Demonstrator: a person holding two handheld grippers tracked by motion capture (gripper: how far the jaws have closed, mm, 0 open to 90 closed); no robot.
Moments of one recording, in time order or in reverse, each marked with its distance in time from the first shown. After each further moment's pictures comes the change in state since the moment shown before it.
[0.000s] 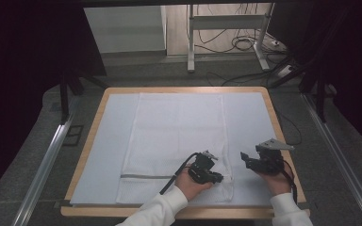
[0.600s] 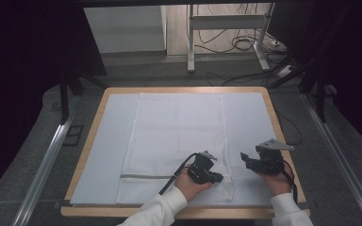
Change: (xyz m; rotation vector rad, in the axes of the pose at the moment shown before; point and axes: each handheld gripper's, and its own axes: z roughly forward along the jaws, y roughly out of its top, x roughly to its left) left arm 0.002 -0.002 -0.001 -0.018 -0.028 0.000; right arm 0.000 0.000 0.000 0.004 0.004 -0.003
